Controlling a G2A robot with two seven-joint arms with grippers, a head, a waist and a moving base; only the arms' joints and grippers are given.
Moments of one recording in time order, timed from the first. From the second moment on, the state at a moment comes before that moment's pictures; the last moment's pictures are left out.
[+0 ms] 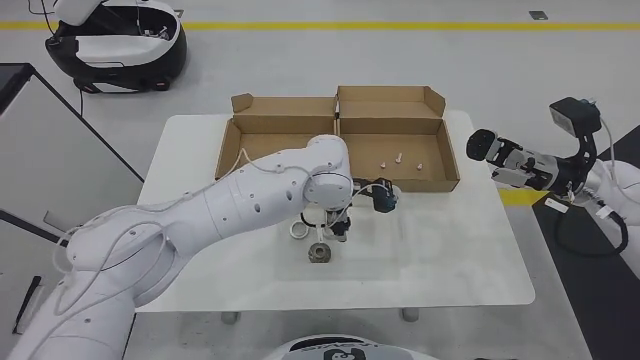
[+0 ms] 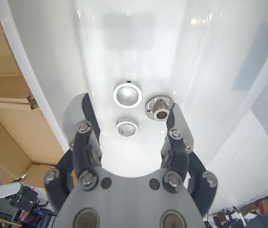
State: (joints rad) left arm 0.47 -1.36 -0.17 -1.37 0.51 -0.44 -1.38; right arm -1.43 -0.46 1.35 -1.61 0.56 -1.01 0.81
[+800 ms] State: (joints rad) left arm 0.54 -1.40 -0.17 -1.28 0.68 -0.44 -1.38; right arm -1.43 -0.46 1.35 -1.61 0.56 -1.01 0.81
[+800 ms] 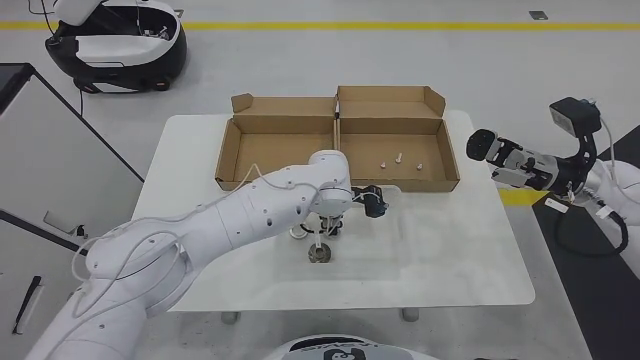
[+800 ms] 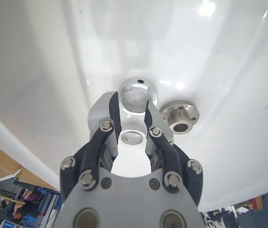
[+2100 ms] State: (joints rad) left arm 0.57 -1.45 -0.17 -1.17 0.73 -0.44 -1.38; right arm -1.43 -0.46 1.35 -1.61 0.56 -1.01 0.81
